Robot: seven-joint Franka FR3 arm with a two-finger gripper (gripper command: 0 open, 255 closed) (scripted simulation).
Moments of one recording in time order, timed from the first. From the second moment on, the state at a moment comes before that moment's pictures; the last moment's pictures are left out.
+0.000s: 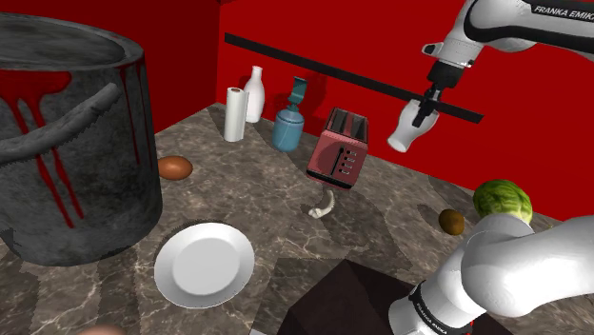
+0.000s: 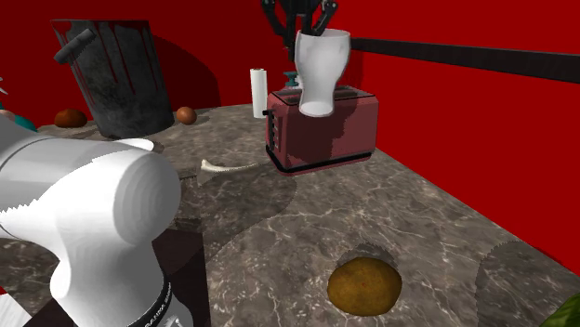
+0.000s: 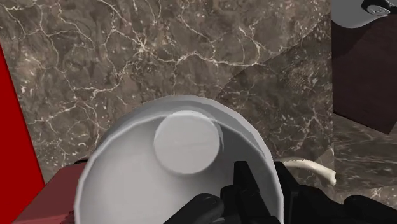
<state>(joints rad) 0.03 -0.61 -0.45 -2.15 -0.22 1.58 -0.74</state>
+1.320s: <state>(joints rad) 0.20 -0.39 -0.12 -2.03 -0.01 1.65 -0.30</state>
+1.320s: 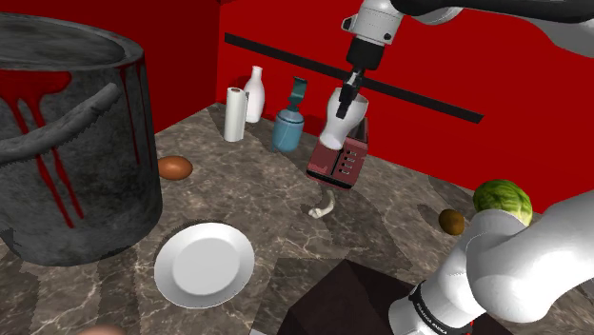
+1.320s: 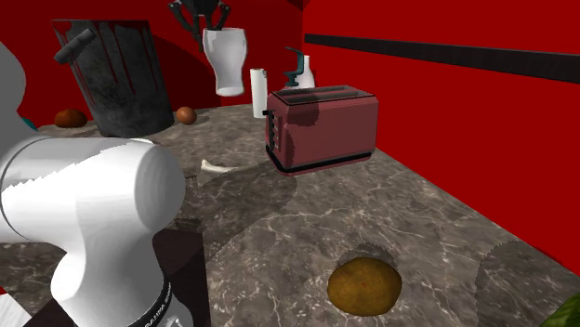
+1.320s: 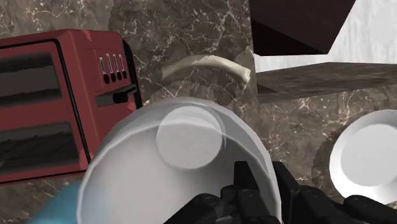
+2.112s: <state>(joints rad) 0.30 -0.09 0.02 -1.74 0.03 1.65 -0.08</state>
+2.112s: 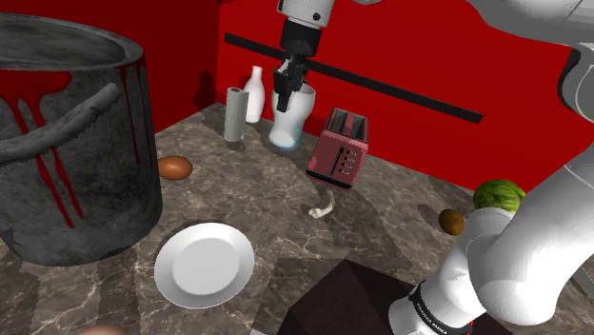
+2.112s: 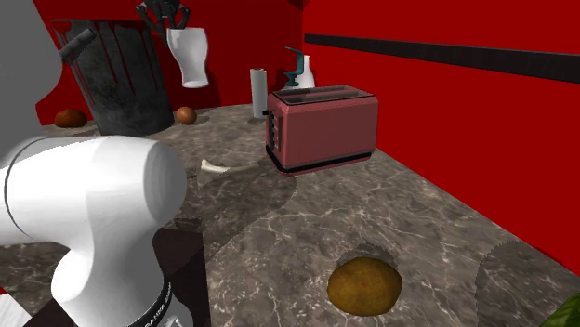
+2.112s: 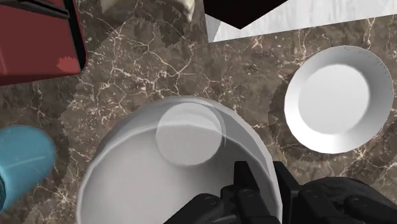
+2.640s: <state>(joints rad) 0.37 0.16 0.09 -1.44 0.01 1.60 0.06</state>
